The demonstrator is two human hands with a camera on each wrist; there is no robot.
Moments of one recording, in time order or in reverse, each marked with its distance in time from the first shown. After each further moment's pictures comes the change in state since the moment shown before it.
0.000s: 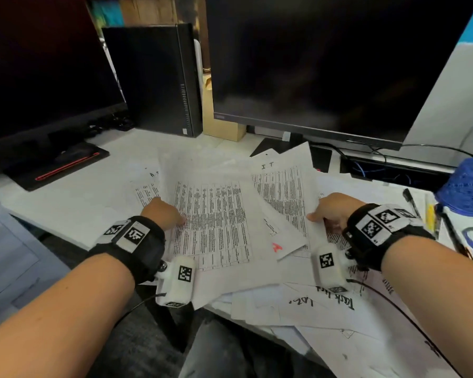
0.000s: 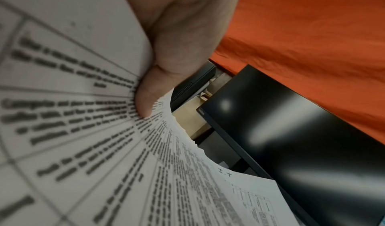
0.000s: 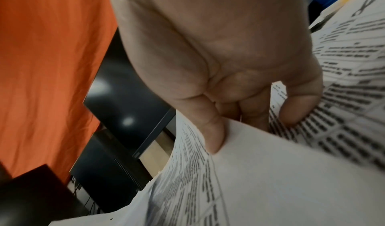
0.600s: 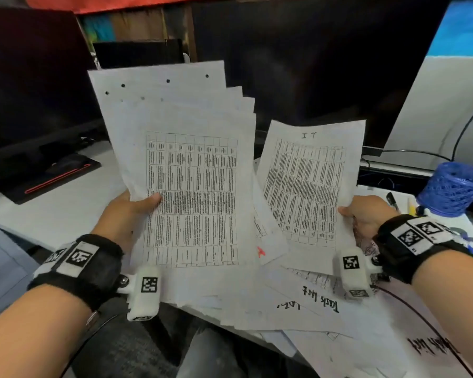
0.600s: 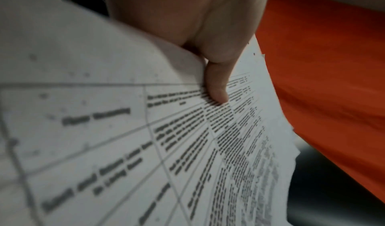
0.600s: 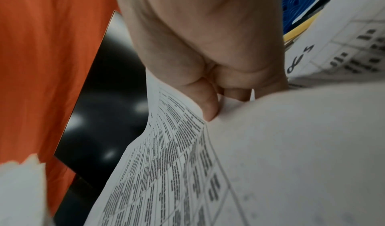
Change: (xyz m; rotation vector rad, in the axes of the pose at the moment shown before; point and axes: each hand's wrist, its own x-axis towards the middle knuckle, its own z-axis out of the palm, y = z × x) left_hand -0.017 -0.027 -0.029 -0.920 -0.037 0.325; right_hand 0.005 0.063 -0.047 0.402 0.159 0.031
